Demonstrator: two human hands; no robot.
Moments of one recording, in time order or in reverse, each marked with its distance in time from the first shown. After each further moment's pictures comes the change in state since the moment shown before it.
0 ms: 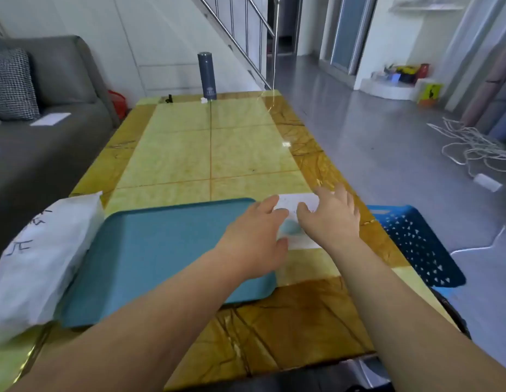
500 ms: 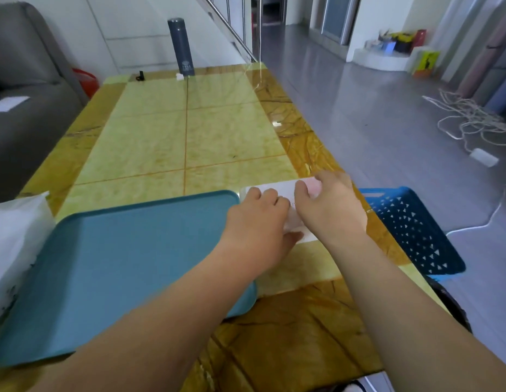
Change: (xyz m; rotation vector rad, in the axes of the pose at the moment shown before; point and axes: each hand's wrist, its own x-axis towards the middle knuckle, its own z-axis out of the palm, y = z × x) left_hand 0.067 0.015 0.041 0.342 0.068 -0.035; right_hand 0.032 0.025 0.006 0.098 0.070 0.055
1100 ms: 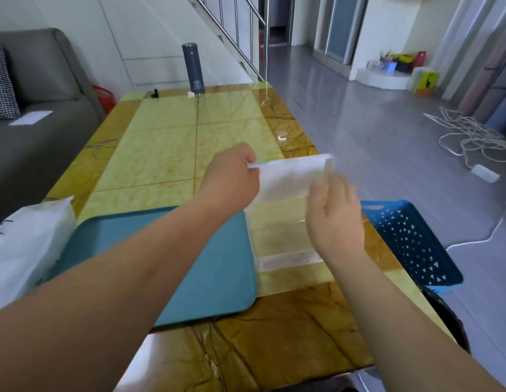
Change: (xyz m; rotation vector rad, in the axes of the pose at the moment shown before) left_hand 0.027 -0.049 -0.066 -0.668 0.268 -0.341; right_hand -0.028 0.005 -0.010 0.242 0.166 -0.155
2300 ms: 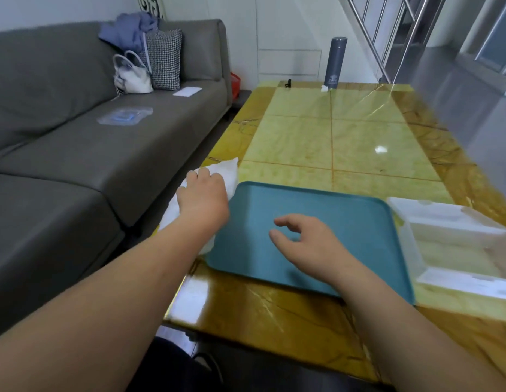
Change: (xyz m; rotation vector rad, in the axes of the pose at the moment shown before) left_hand -0.107 -0.235 -0.182 0.839 -0.002 -0.526; right_hand -0.137 -0.175 0.139 0.070 -0.887 -0.293
